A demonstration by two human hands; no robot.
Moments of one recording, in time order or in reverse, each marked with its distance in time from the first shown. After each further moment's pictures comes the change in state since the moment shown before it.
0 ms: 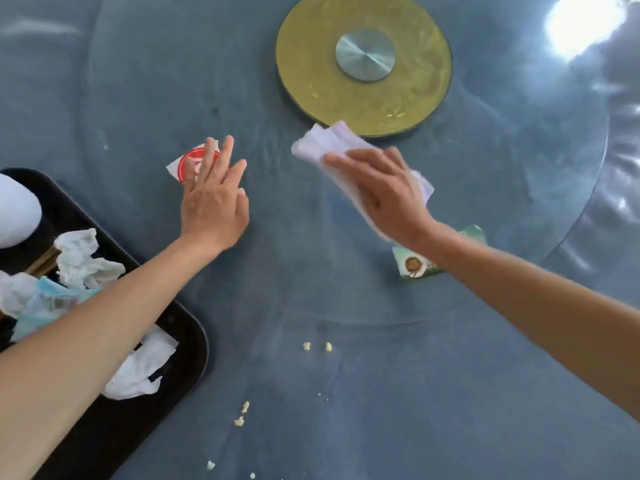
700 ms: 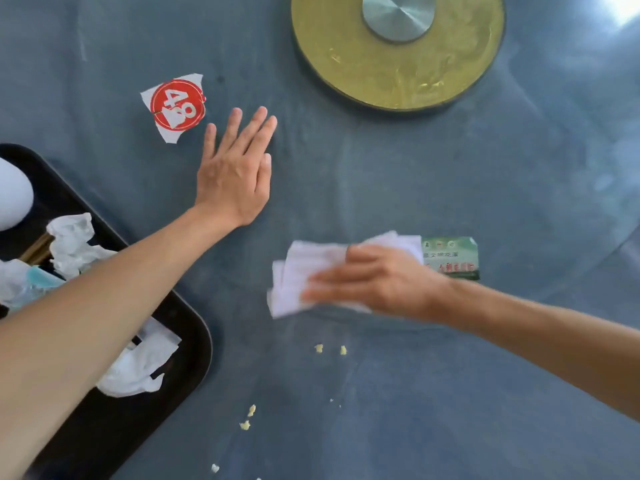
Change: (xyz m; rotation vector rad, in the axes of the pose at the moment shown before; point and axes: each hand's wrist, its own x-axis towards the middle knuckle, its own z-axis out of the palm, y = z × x) left_hand 0.025 0.004 0.014 0.052 -0.059 0.034; right_hand -0.073 -0.027 0.033 0.195 -0.414 -0.557
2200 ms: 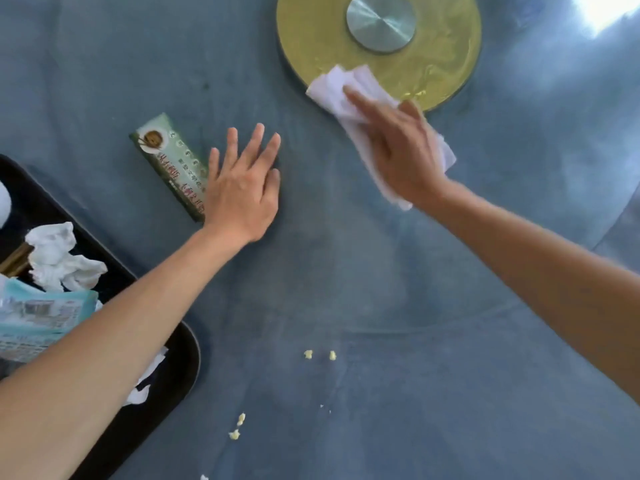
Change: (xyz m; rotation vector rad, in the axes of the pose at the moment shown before) left_hand -0.005 0.033 0.002 -0.147 -0.048 -0.124; right_hand 0.050 0.092 -0.067 -0.265 0.453 0.637
